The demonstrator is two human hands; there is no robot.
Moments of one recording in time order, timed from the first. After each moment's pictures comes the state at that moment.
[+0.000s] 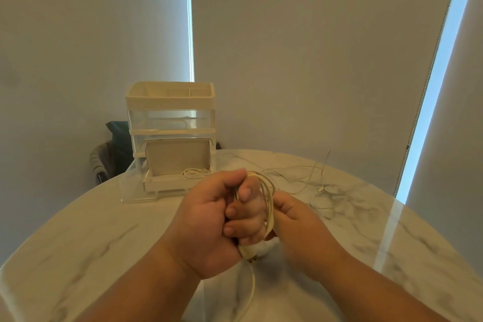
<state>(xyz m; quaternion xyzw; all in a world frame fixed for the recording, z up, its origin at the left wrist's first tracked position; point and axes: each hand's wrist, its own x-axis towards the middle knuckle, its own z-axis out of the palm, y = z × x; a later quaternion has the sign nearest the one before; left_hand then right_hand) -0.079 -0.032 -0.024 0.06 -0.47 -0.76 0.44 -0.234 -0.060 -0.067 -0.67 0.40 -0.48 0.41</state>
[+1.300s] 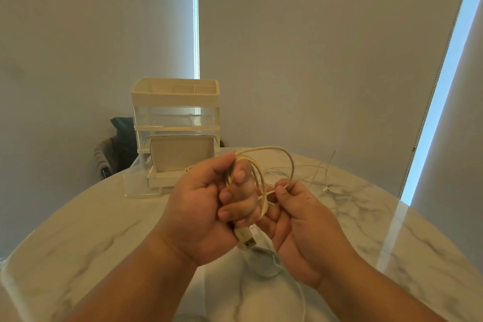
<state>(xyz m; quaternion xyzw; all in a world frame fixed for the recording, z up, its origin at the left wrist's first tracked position) -0.071 -0.032 -0.015 0.05 -0.45 -0.73 0.51 -0.217 -0.043 -0.044 -0.36 0.22 -0.58 0.70</state>
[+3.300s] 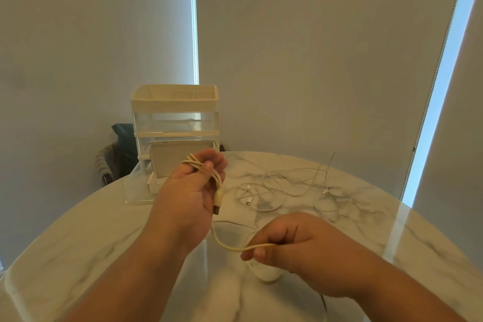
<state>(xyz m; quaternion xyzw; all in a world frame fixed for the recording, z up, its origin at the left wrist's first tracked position) -0.061 -0.062 -0.023 0.28 -0.35 -0.52 0.73 -0.254 -0.028 -0.031 -0.79 0.38 -0.26 0.41</state>
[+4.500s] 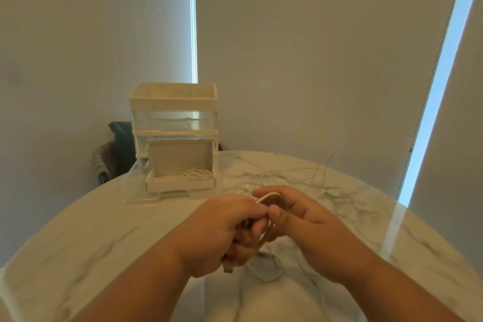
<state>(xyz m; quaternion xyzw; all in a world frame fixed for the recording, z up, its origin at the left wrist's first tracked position) -0.069 -0.033 -0.027 0.34 -0.62 -0.61 0.36 -0.251 -0.049 -0.051 -0.71 0.31 -0.44 0.46</state>
